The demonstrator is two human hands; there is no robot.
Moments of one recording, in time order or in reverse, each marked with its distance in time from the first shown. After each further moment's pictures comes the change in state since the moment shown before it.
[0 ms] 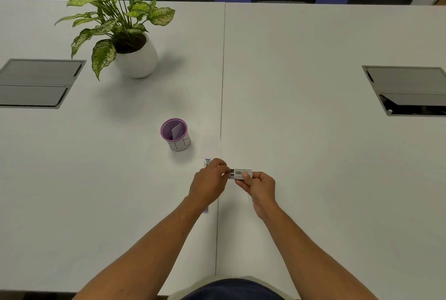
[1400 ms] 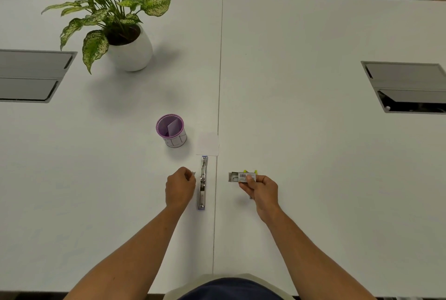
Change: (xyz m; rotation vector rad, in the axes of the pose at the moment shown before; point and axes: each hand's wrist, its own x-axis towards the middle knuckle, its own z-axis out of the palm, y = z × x) left_hand -0.023 -0.061 0.008 -0.317 0.198 -0.622; right_hand -0.005 0.001 -0.015 -0.016 0.022 0.055
